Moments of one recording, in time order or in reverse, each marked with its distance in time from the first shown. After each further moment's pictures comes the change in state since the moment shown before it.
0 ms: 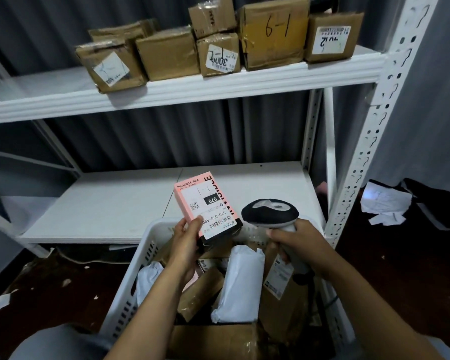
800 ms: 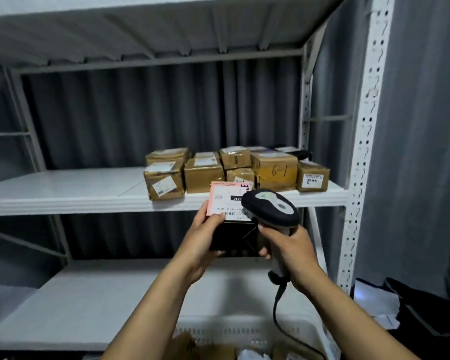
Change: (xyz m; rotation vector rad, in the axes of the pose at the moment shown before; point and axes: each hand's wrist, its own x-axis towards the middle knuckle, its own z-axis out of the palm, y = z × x) left_hand -0.098 0.225 0.051 0.155 -0.421 0.425; right_hand -0.028 -0.198 0.053 0.330 0.295 -0.442
